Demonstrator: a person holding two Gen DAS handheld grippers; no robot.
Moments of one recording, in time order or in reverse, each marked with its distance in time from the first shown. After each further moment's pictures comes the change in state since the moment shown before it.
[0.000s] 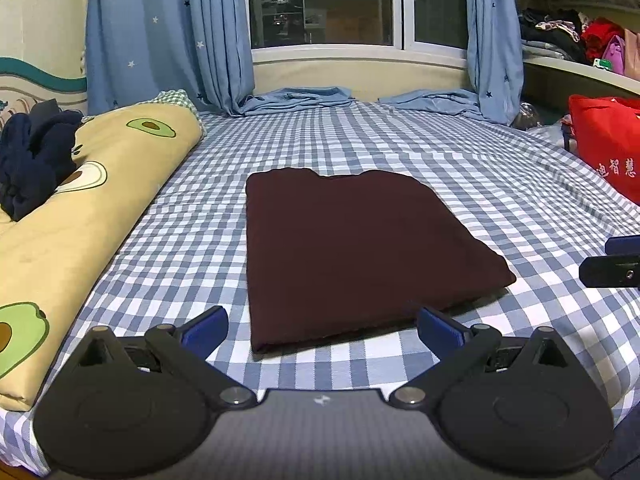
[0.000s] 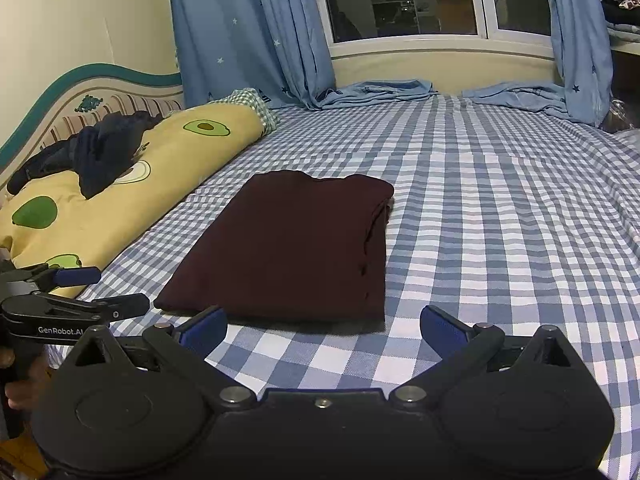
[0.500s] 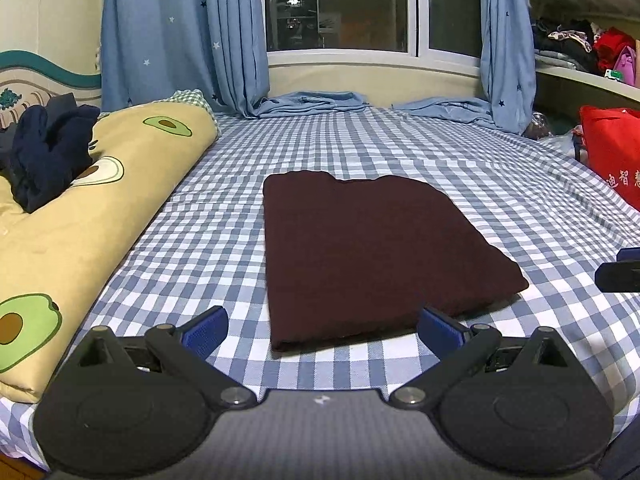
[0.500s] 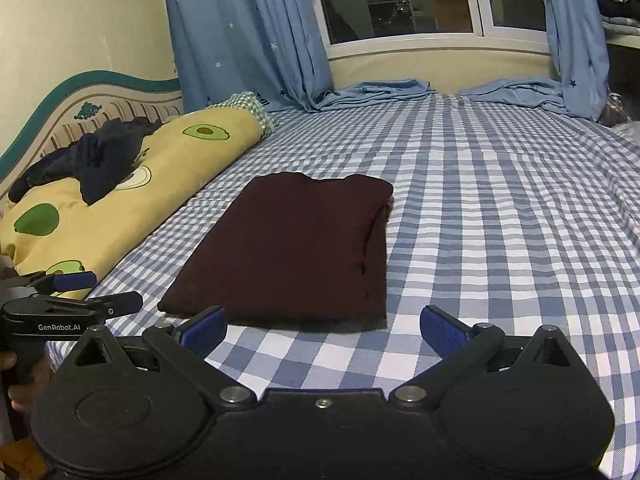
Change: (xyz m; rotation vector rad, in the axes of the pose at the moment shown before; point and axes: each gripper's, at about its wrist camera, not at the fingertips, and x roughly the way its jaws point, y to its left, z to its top) left arm -0.006 0.013 -0.004 -0.036 -0.015 0.031; right arm -0.003 0.001 -0.002 0.023 -0.005 0.004
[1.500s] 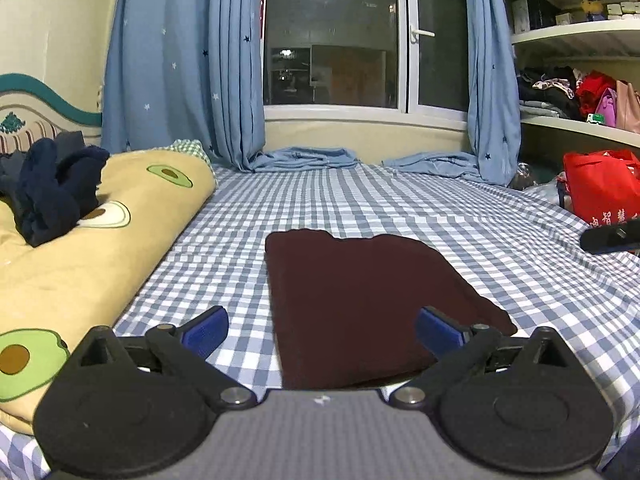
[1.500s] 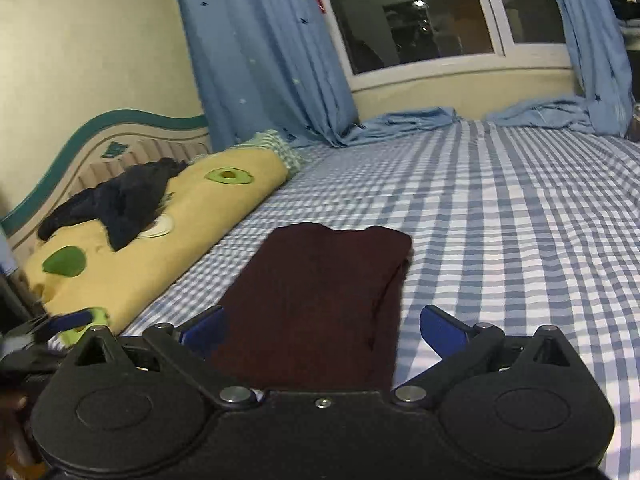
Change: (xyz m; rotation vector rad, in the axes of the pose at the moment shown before) left arm -0.027 0.018 0.003 -0.014 -0.175 -0.045; right arm -0.003 -0.028 0.050 0.021 -0.090 0.132
